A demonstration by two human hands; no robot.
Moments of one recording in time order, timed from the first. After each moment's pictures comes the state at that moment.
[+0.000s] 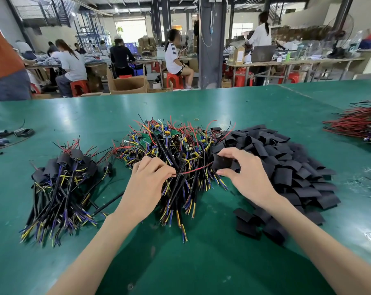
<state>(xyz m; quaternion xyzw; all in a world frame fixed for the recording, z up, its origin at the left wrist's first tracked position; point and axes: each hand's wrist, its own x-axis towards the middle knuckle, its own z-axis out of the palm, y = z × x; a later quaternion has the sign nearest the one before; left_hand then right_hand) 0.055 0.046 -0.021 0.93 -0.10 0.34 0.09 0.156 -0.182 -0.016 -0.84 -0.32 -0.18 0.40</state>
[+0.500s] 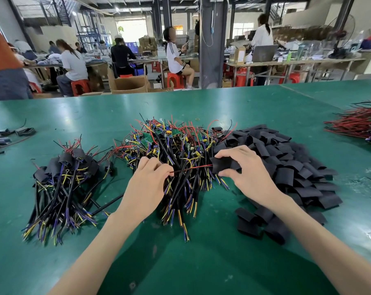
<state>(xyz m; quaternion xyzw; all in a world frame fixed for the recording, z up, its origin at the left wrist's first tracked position) 0.052 0.042 -0.017 0.94 -0.06 0.32 0.10 0.155 -0.183 -0.011 -0.83 -0.37 -0.20 0.36</state>
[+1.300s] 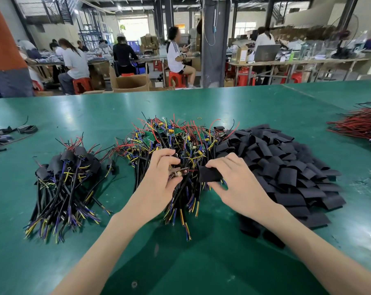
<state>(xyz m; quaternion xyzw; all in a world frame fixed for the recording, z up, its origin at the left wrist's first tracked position) 0.054 0.030 -0.016 0.91 -0.09 0.28 0.30 0.131 -0.166 -0.023 -0.84 -0.43 -0.26 0.21</state>
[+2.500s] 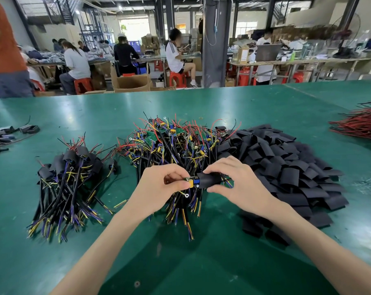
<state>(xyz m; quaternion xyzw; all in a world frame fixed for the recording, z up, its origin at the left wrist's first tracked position) 0.048 0.031 -0.004 0.88 -0.01 0.15 0.46 0.132 -0.168 -0.019 -0.80 -0.45 -0.13 0.37</state>
